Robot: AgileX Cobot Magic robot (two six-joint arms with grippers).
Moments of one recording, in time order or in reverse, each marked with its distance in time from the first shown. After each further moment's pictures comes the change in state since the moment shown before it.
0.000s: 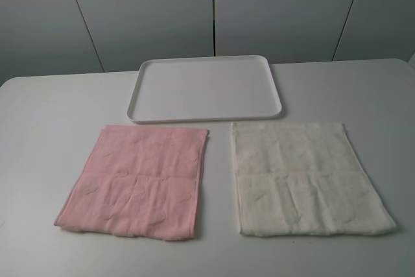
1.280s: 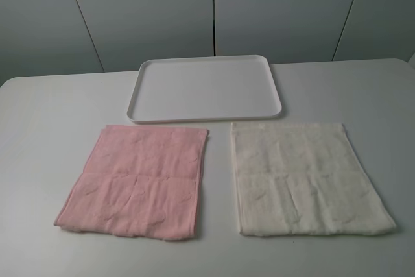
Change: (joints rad) left arm 0.000 0.000 0.000 -0.013 0.000 0.000; right arm 0.000 0.000 0.000 -0.125 -0.002 0.000
